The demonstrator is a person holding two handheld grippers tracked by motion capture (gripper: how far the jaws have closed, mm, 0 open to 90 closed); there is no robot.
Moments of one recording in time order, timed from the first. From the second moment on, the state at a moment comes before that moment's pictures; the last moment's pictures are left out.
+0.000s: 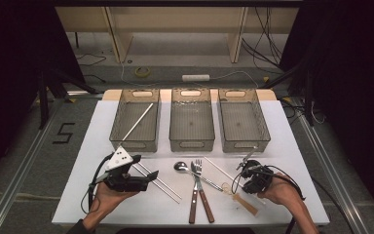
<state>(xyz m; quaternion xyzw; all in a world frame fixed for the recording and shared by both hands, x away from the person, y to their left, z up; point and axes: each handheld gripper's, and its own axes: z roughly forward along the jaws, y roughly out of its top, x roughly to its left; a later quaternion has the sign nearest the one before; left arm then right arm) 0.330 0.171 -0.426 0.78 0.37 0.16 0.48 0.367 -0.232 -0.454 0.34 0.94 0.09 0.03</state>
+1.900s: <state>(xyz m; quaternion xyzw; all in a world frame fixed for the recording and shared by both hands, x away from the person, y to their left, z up) 0.338 0.110 -0.407 0.86 0.26 0.12 0.43 0.349 -0.160 -0.398 0.18 0.97 0.15 0.06</state>
